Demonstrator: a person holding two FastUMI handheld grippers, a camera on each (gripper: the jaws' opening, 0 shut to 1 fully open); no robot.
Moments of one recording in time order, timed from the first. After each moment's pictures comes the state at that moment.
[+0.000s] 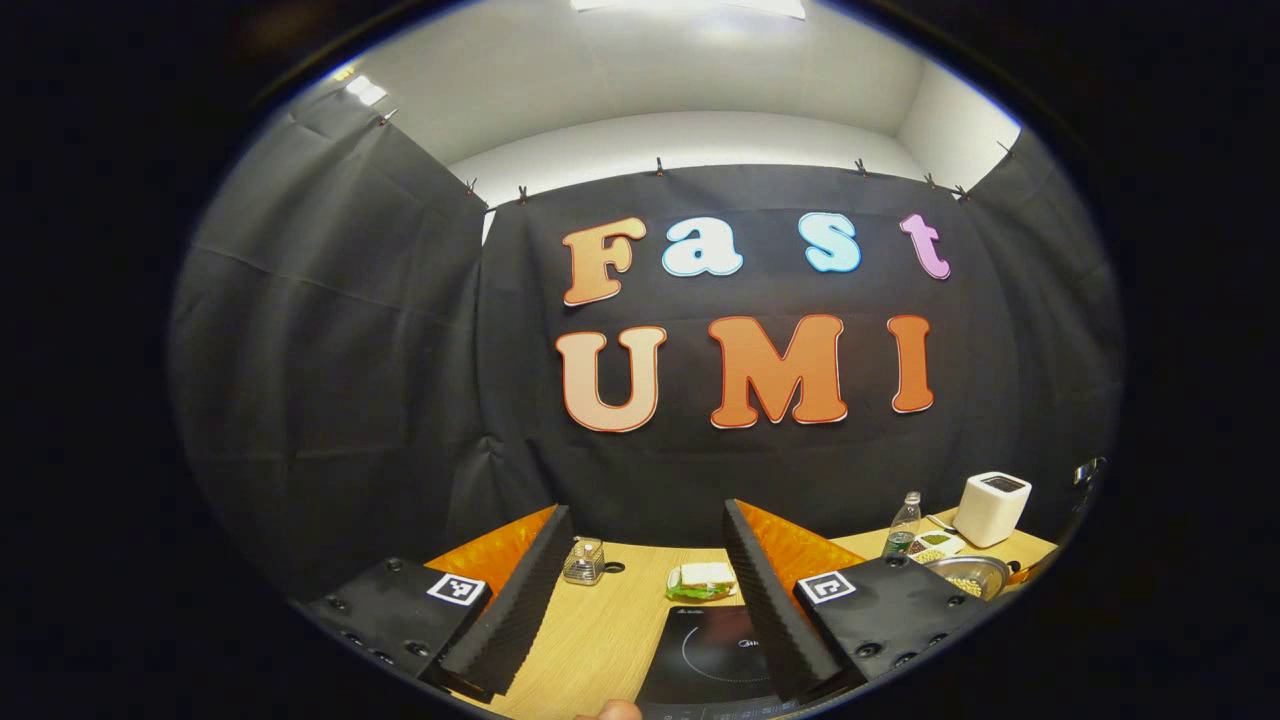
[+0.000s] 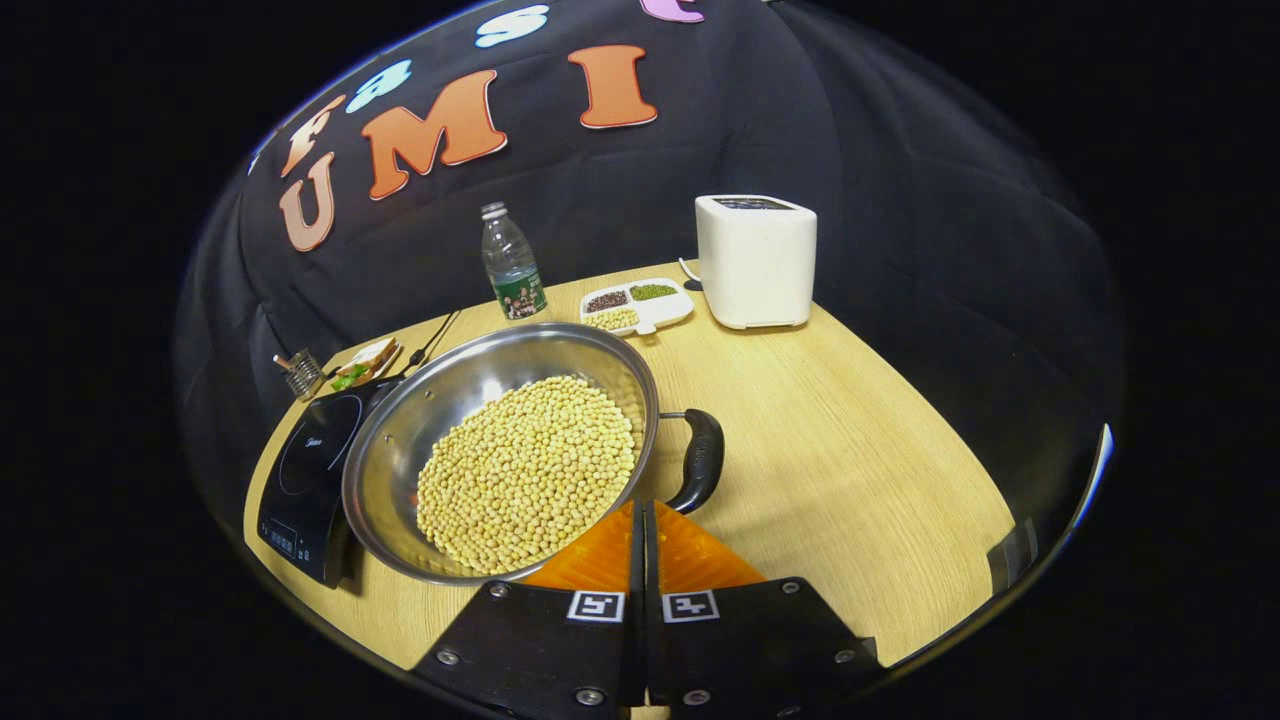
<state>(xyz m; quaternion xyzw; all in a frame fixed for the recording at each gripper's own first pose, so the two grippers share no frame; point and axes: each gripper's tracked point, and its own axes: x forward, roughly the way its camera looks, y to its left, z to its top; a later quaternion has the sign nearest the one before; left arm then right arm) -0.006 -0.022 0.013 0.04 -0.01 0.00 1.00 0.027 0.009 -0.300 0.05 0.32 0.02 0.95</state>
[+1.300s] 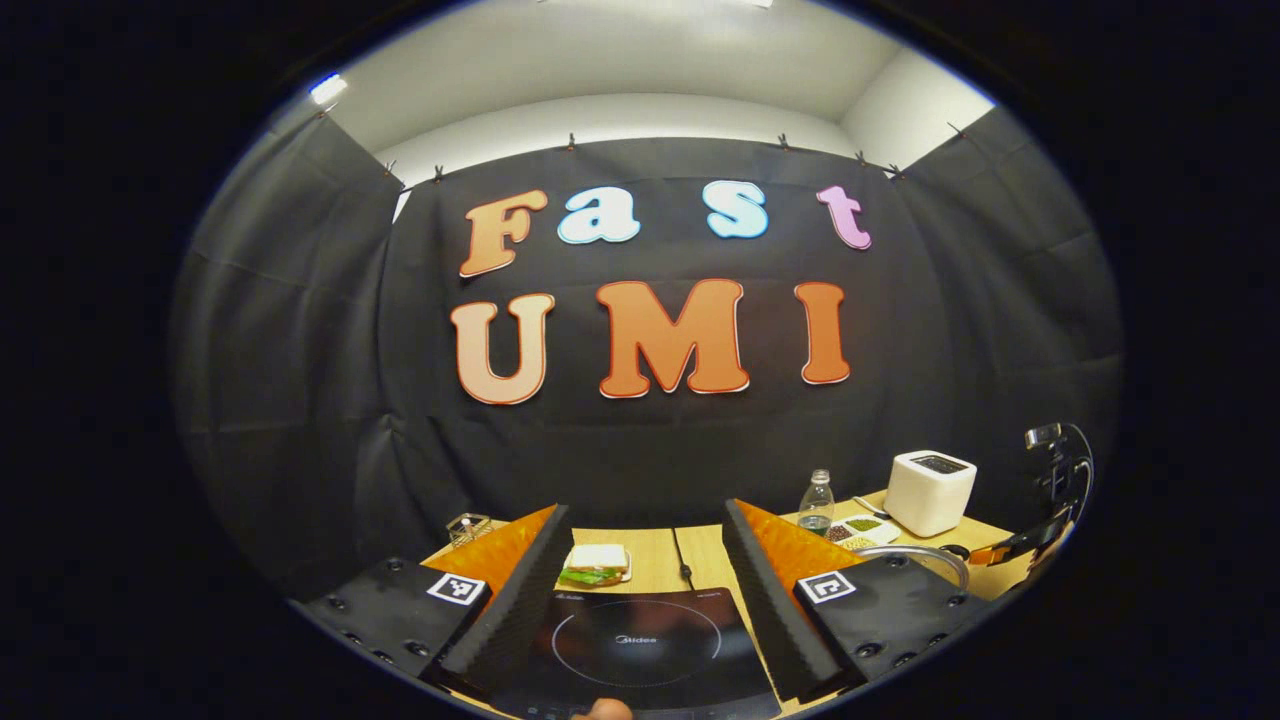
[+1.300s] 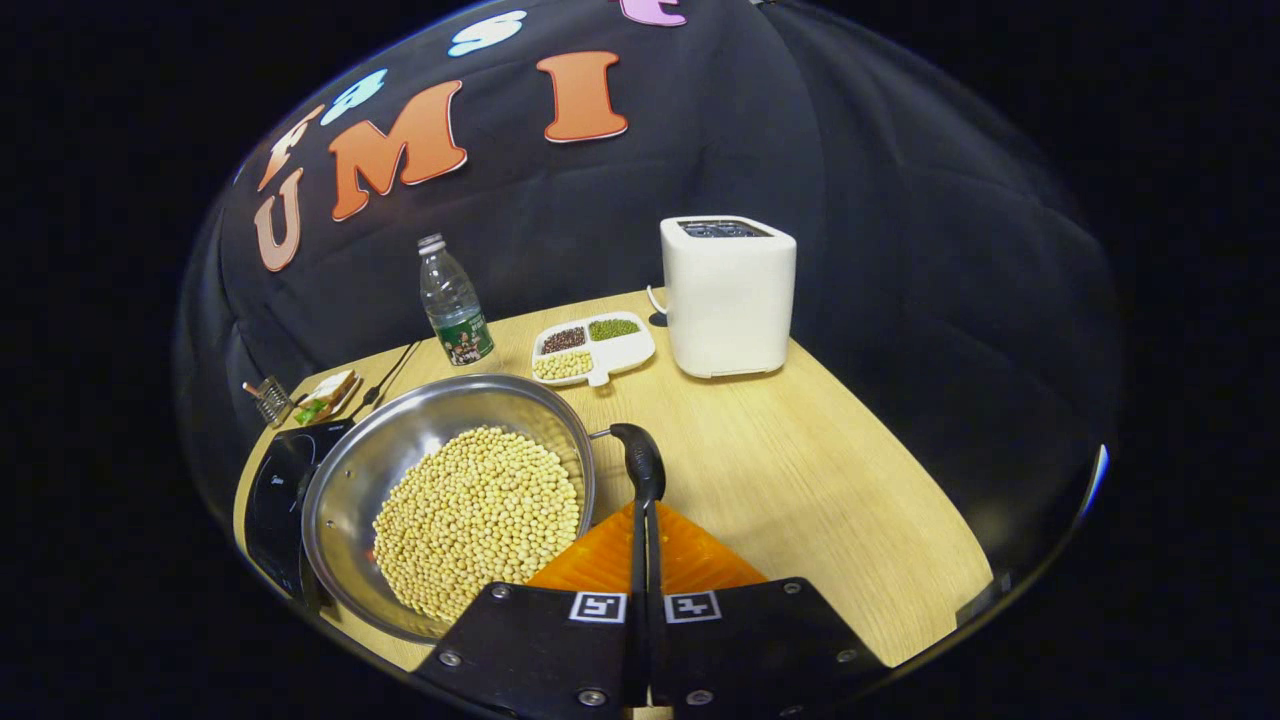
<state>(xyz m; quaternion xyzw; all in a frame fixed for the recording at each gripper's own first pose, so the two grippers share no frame) 0.010 -0.188 -0.063 0.06 0.02 -0.11 0.99 0.085 -0.024 -0.289 0.05 0.29 -0.01 0.96</state>
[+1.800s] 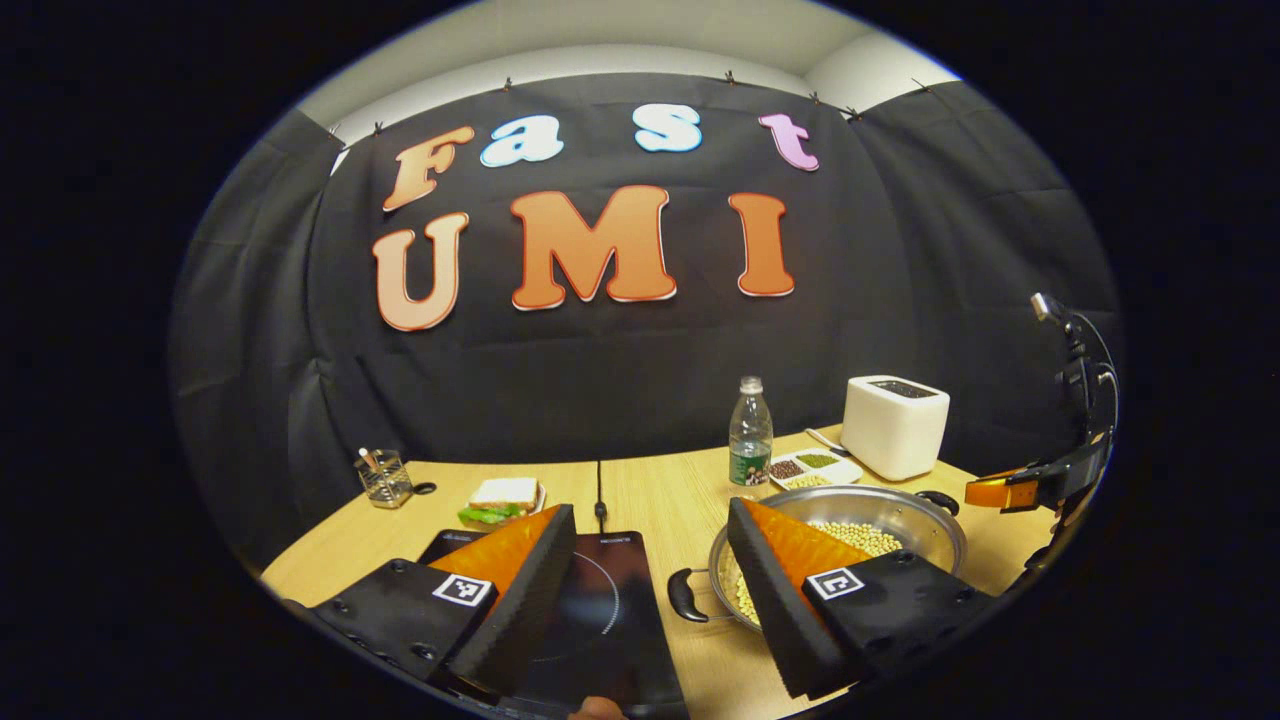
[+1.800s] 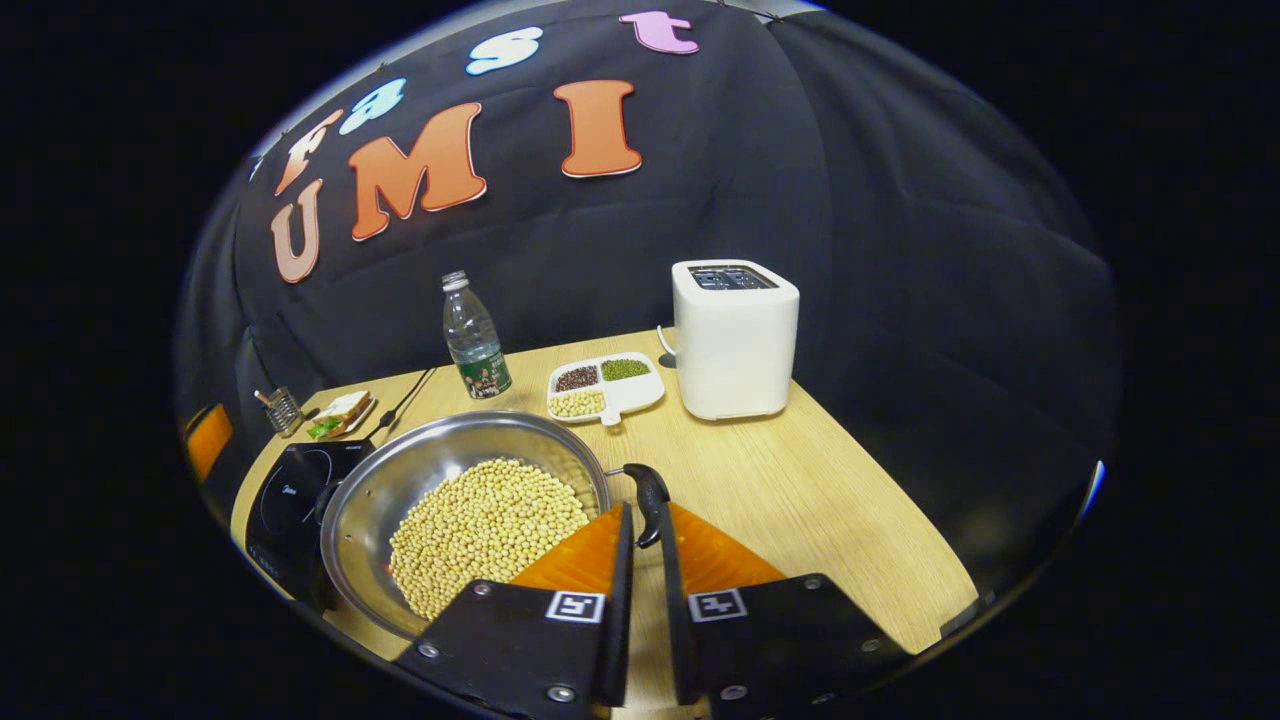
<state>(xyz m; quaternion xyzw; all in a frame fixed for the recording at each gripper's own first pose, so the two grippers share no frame) 0.026 -0.290 -0.206 0.06 0.13 -0.16 0.98 0.092 -0.018 -0.263 0.03 0.24 0.01 0.97</state>
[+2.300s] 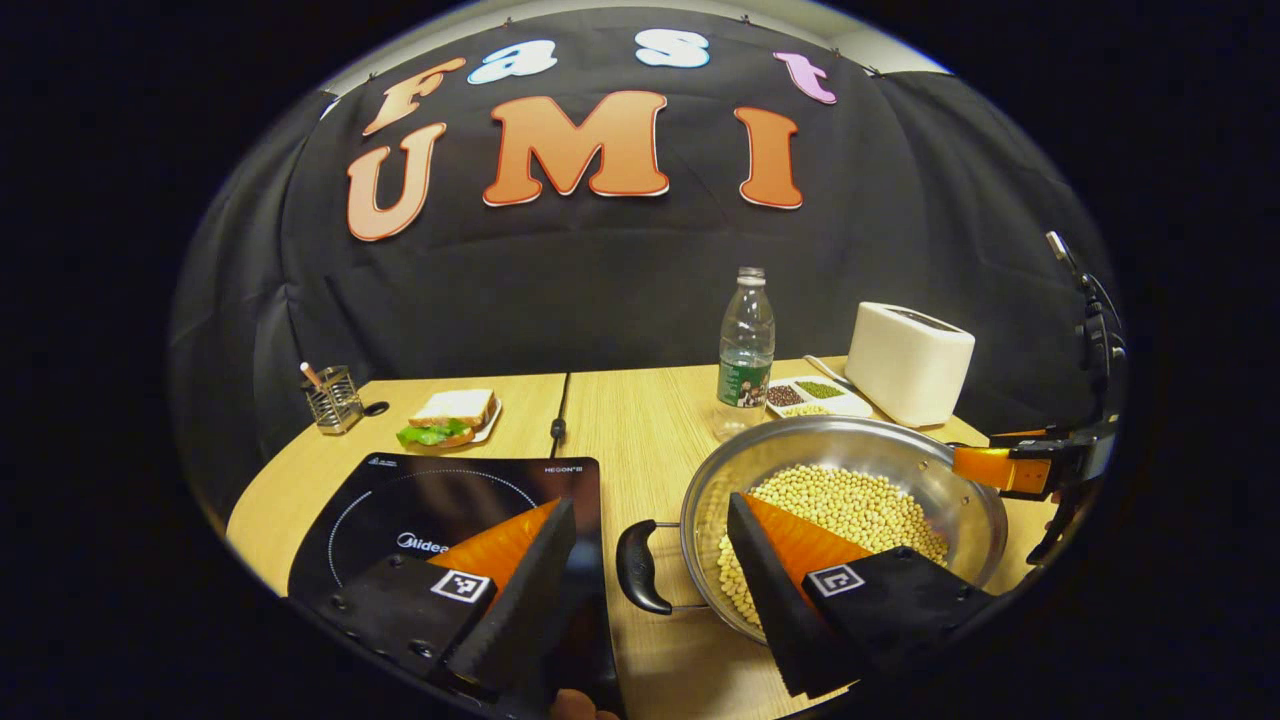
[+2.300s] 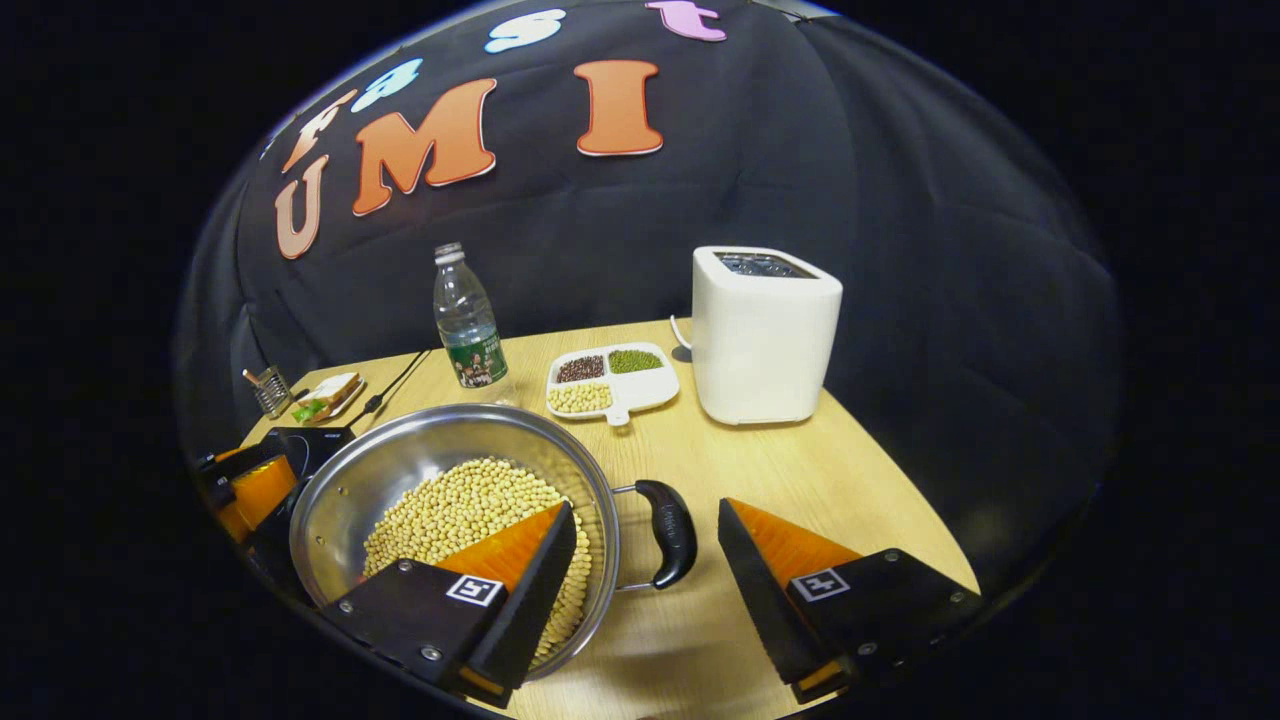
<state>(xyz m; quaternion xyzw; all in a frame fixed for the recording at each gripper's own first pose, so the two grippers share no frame) 0.047 -0.316 -0.301 0.06 0.24 -0.16 0.96 0.134 -0.004 -0.300 0.01 0.27 0.02 0.96</state>
